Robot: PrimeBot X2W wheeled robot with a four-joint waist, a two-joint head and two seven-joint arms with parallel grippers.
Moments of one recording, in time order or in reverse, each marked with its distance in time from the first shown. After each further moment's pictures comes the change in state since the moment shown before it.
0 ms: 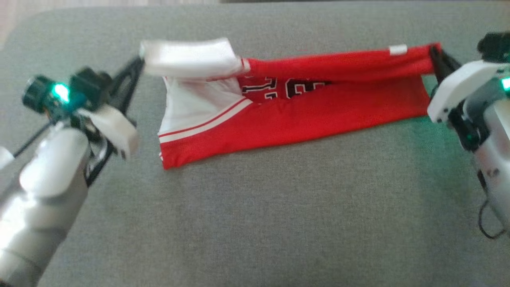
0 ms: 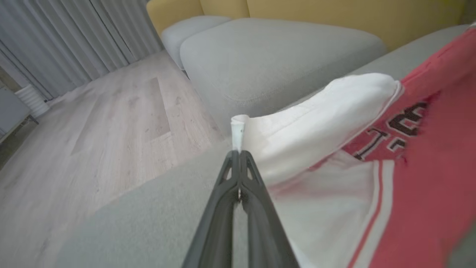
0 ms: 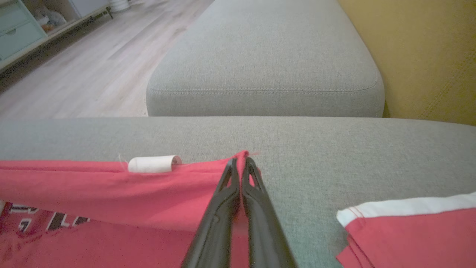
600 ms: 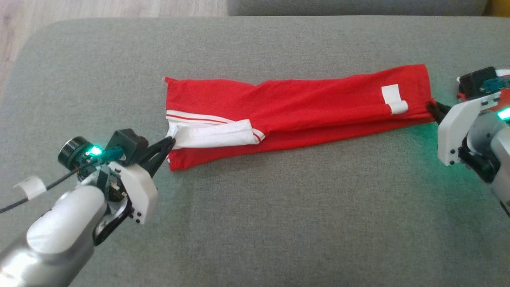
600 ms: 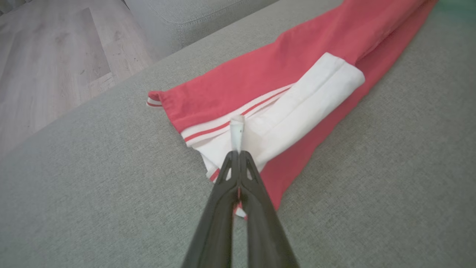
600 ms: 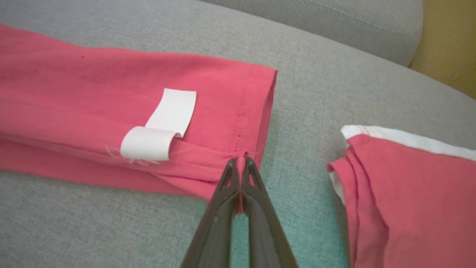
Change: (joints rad) left arm 0.228 0.139 -0.123 -0.351 -0.114 0.012 0.287; right arm 0.082 -0.180 0.322 -0.115 0.092 0.000 0.188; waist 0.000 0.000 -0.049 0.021
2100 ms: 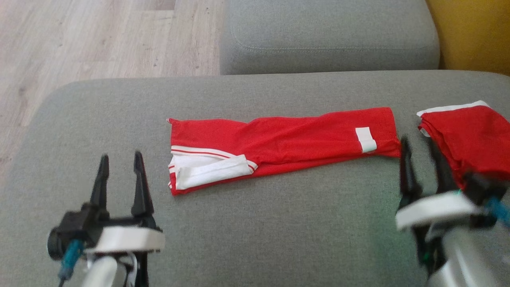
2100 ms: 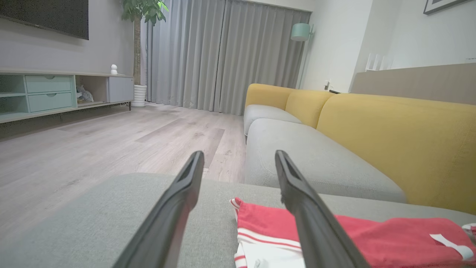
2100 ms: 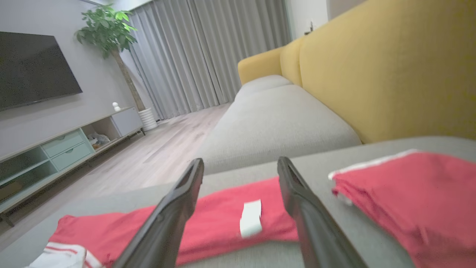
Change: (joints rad) left arm 0.535 -0.340 0.630 -0.235 0.142 0.302 -0.389; right arm 0.577 0.414 -0.716 -0.397 -0.309 0.000 -0.472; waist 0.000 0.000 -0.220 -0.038
